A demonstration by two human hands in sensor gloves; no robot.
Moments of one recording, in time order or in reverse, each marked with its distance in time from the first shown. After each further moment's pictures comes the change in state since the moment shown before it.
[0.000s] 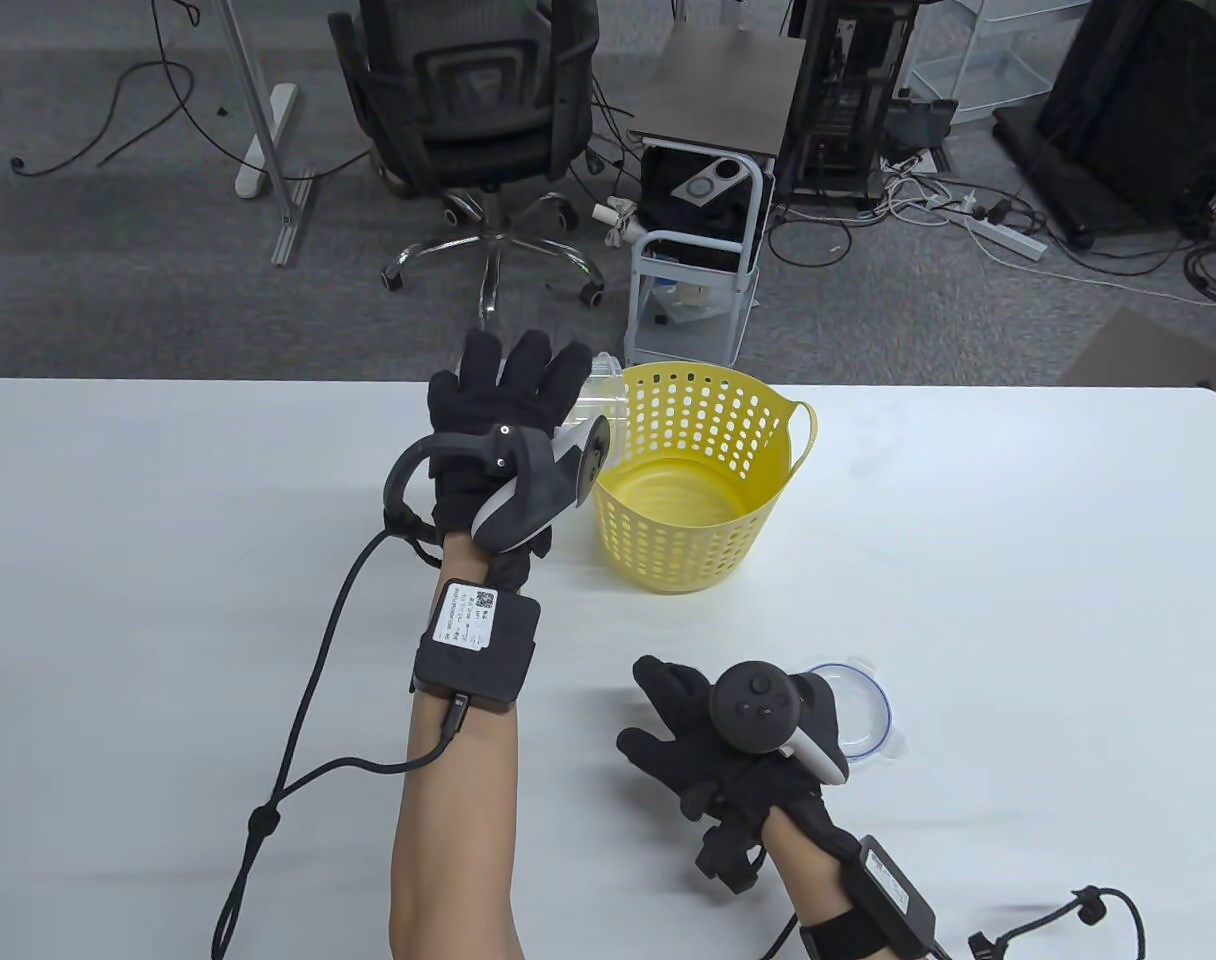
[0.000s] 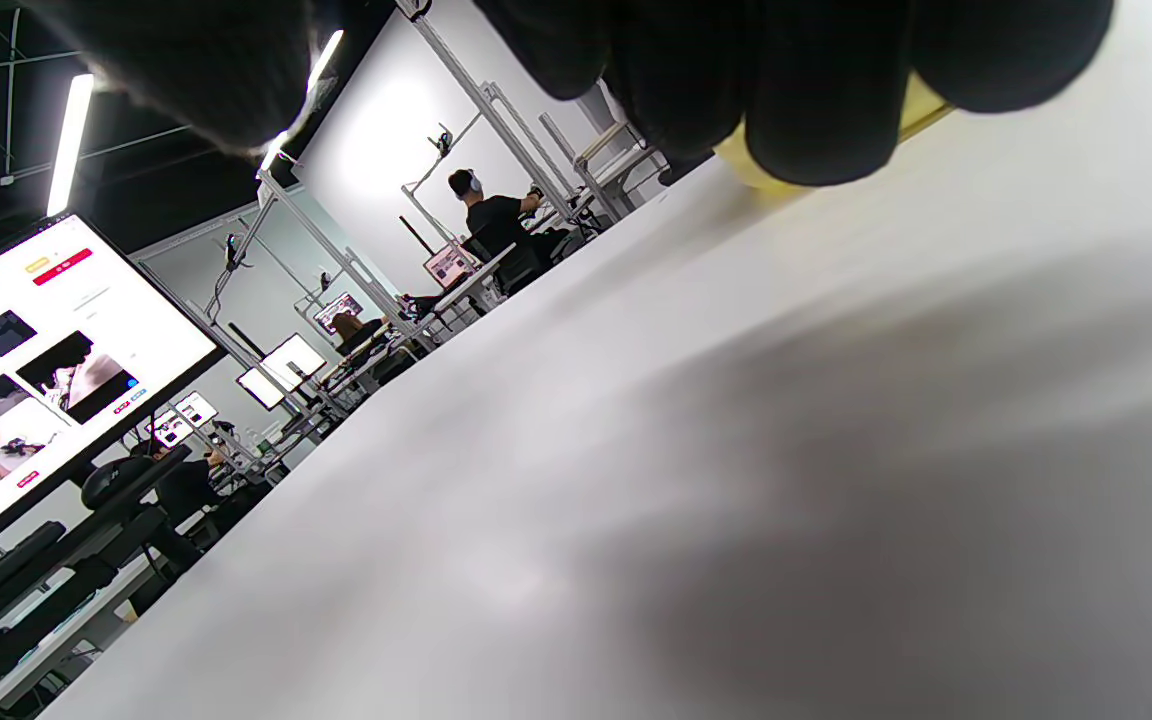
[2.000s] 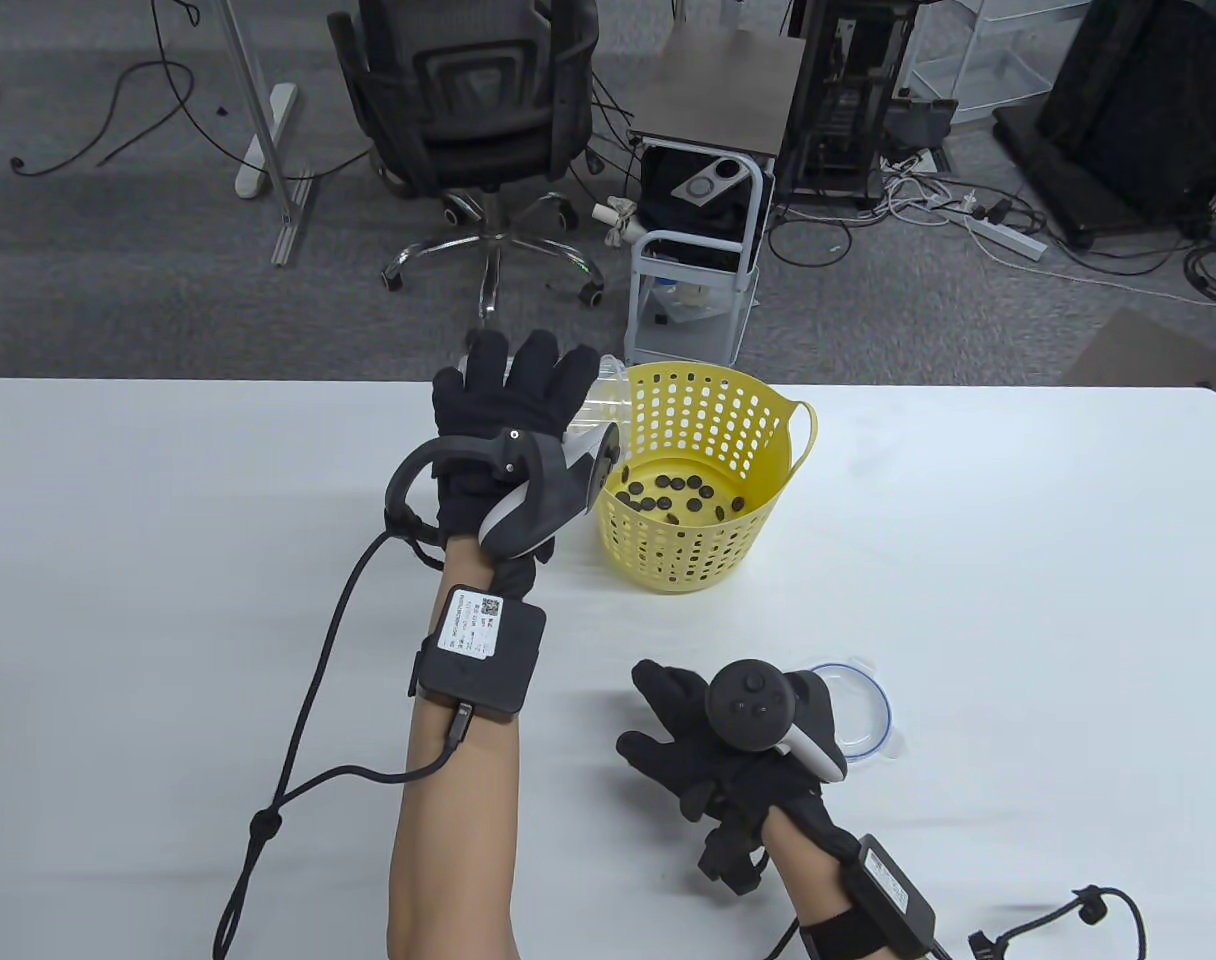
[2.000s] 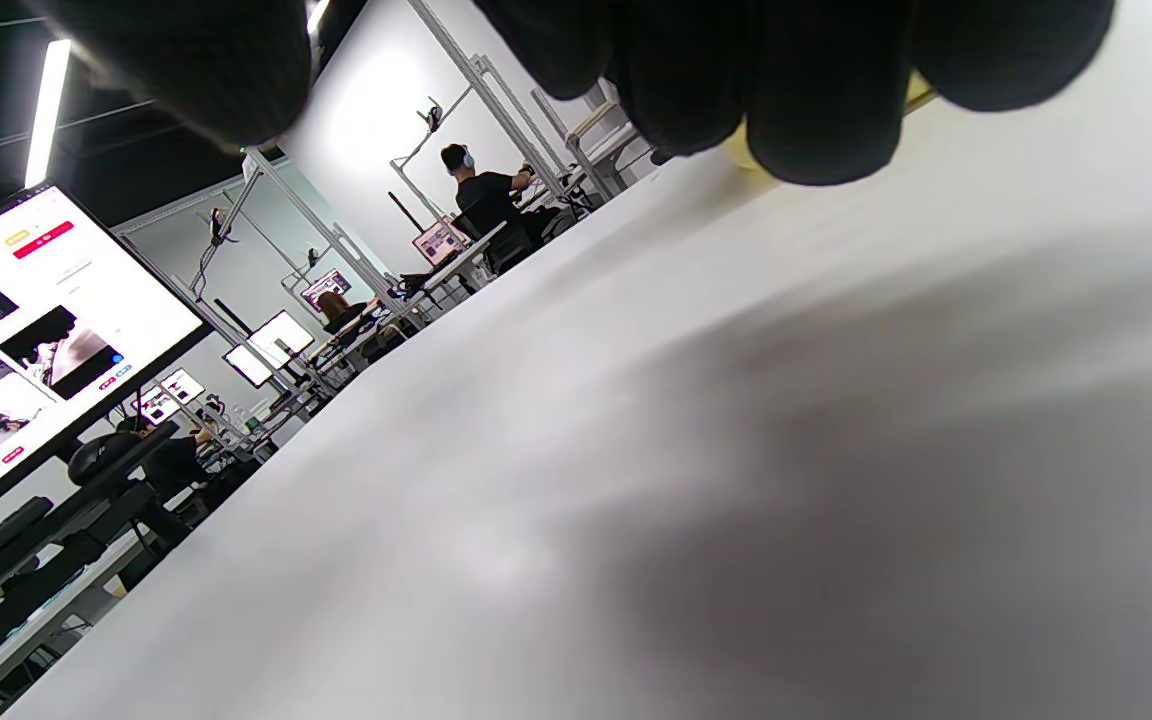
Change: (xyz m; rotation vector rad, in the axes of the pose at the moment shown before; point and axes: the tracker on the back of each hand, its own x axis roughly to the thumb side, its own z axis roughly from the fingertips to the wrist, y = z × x) left_hand 0.005 0.001 0.002 0.016 -0.009 -0.042; right_hand 0.001 0.000 0.000 0.032 0.015 0.015
